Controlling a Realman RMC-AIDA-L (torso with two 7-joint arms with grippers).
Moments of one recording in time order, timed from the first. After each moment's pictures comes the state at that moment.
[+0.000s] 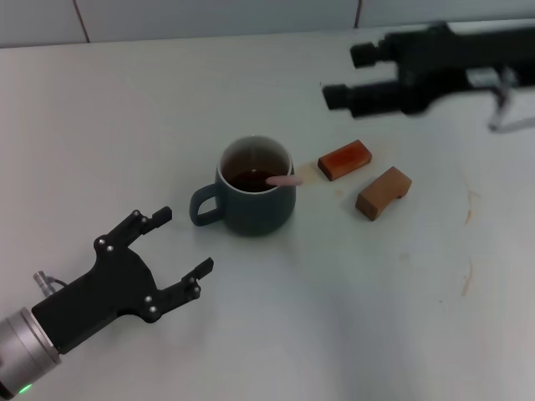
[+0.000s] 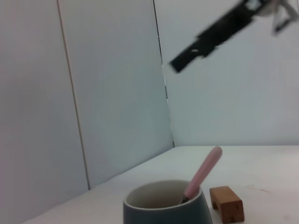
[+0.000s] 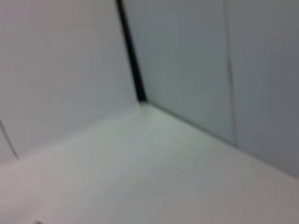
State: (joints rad) left arm -0.37 -2.06 -0.40 0.02 2.72 1.54 -0.26; right arm 0.32 2.08 -1.13 -1.55 -1.86 -1.47 2.10
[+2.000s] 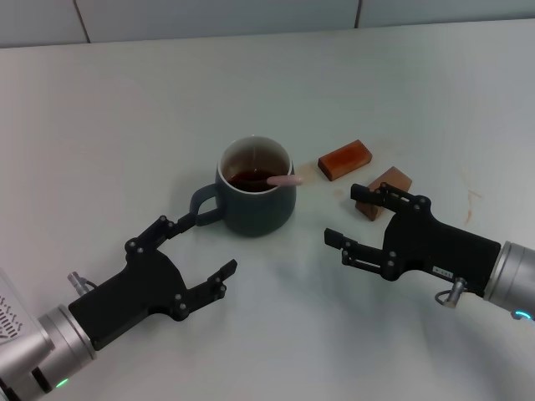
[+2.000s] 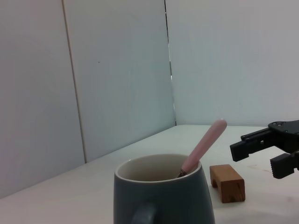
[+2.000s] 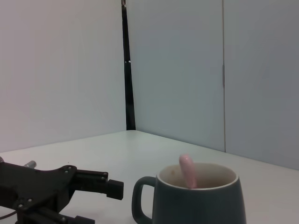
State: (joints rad) left arm -0.37 -2.07 -0.41 -0.09 2.72 1.36 -0.25; right arm 0.35 2.09 -1.11 -0.24 -1.30 -1.37 0.63
